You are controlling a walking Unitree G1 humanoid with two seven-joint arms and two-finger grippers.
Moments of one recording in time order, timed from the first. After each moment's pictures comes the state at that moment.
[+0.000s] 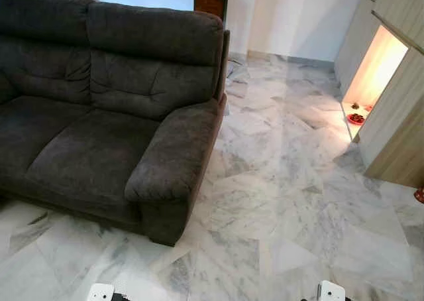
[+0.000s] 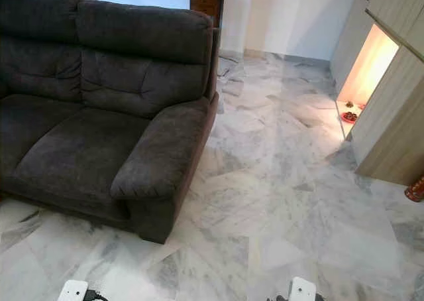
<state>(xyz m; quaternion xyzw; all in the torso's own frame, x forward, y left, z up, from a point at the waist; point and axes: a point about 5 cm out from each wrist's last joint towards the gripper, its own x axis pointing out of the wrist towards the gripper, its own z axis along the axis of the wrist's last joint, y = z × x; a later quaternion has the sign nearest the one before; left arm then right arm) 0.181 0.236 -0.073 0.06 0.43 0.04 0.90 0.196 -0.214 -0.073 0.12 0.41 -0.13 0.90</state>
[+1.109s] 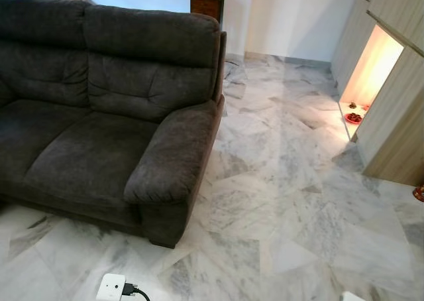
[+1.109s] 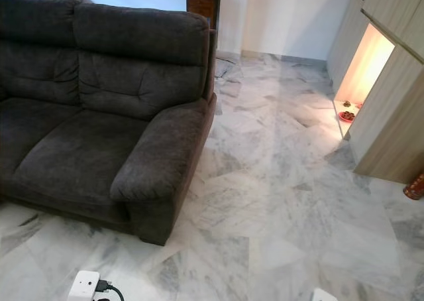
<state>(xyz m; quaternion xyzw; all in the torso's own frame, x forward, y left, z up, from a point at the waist) 0.199 0.218 -0.070 0.05 0.42 0.03 0.91 0.167 -0.250 -0.078 0.15 0.41 -0.22 0.87</state>
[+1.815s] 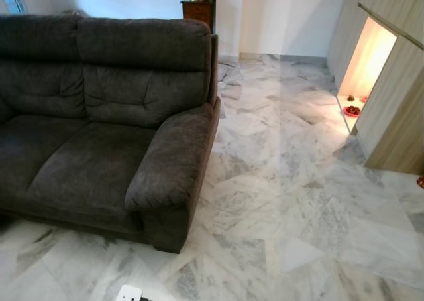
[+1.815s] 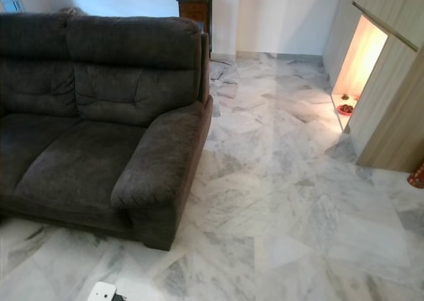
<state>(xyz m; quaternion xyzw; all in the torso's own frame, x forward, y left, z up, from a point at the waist) 0.180 0.192 -0.083 0.09 0.45 -0.06 0.89 0.082 -0.277 -0.095 0.17 0.43 -0.32 0.82</state>
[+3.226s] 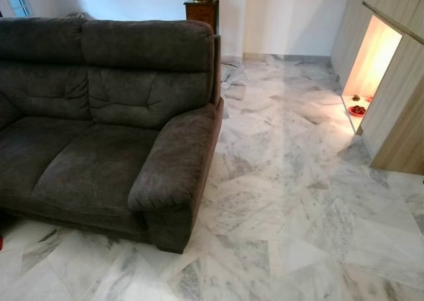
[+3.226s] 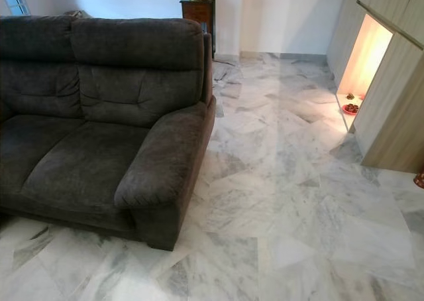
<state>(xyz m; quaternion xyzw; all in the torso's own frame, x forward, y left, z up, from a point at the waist) 0.133 0.258 -0.085 0.10 0.48 0.02 0.87 0.082 -0.295 -0.088 0.06 0.46 -0.31 0.83</state>
